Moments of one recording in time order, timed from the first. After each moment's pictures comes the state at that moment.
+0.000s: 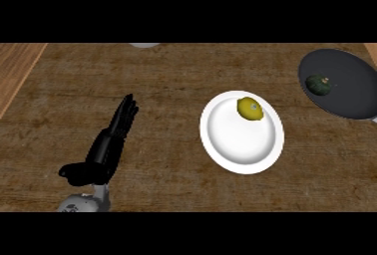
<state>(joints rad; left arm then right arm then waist) -0.08 0.04 -0.16 -1.57 0.00 0.02 -0.10 -0.79 -0.78 -0.71 -0.12 0.40 0.41 -0.71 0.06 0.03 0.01</state>
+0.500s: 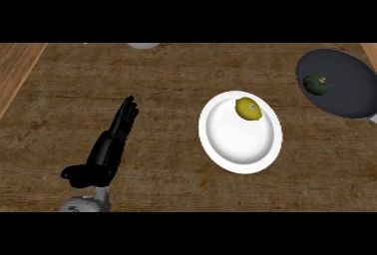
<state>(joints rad) -0.06 0.03 -0.16 -1.56 -0.01 0.02 -0.11 -0.68 -0.80 -0.68 -0.17 0.40 0.45 -0.76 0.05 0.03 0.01</state>
